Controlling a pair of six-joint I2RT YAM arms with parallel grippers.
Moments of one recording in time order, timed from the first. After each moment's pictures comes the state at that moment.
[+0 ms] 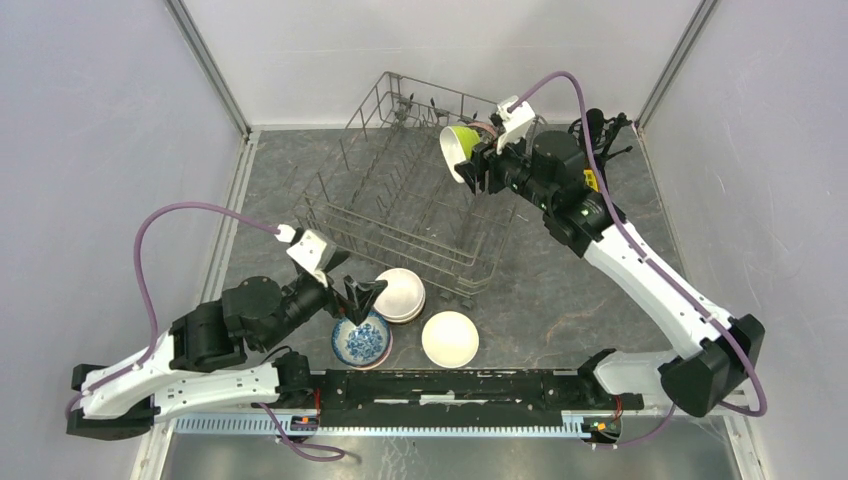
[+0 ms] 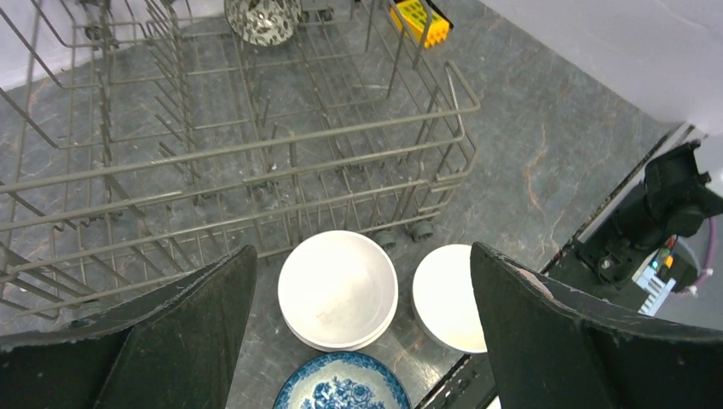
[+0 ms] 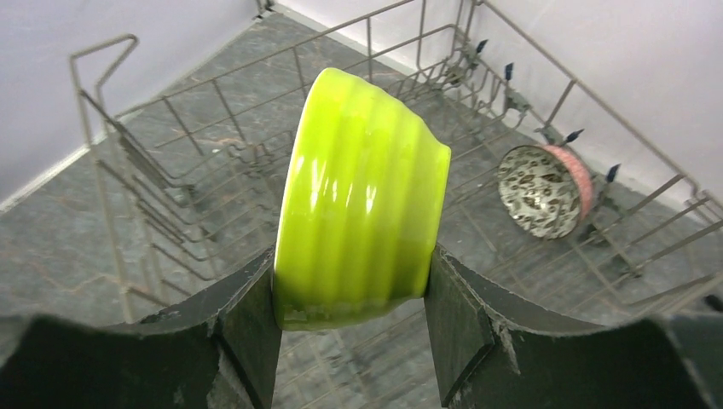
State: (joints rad) left arm -1.26 0.52 0.94 -0.60 -0.54 -0.20; right arm 0.60 1.27 1.27 -0.15 -0.10 0.06
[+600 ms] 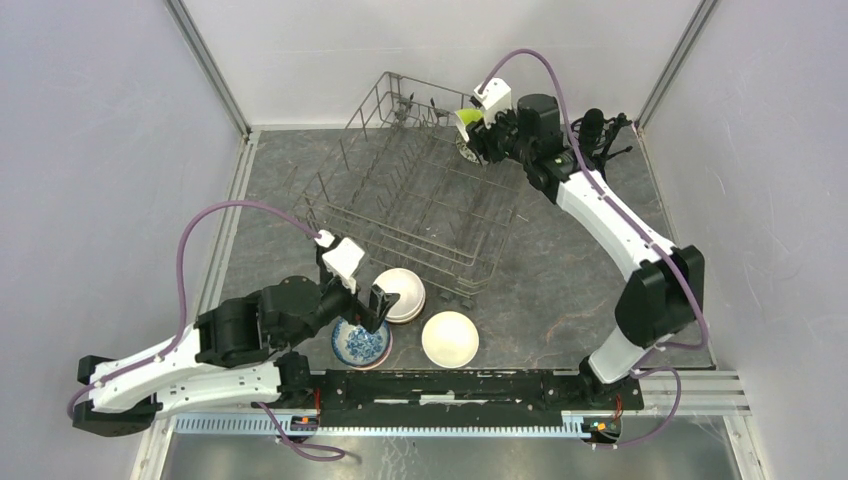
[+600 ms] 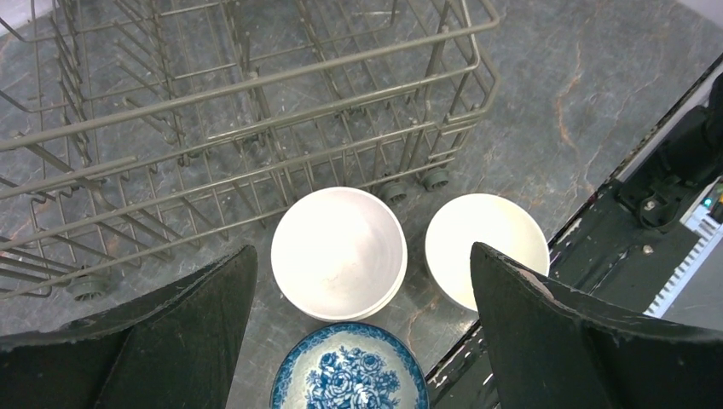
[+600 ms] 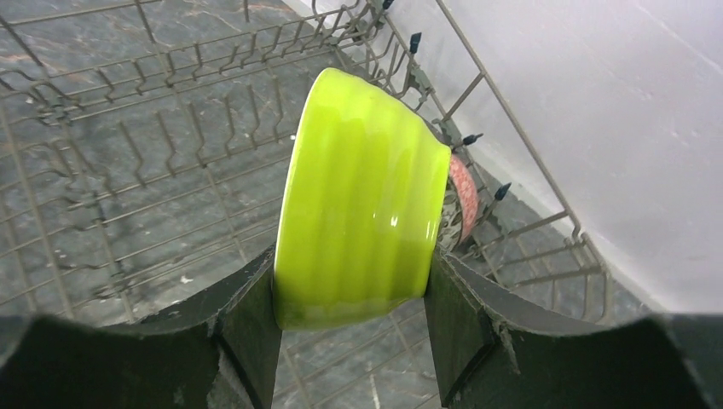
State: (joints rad) left arm -1.26 0.60 0.89 -0.64 -0.49 -0.20; right arm 0.42 1.61 1.47 -0.16 -0.17 -0.28
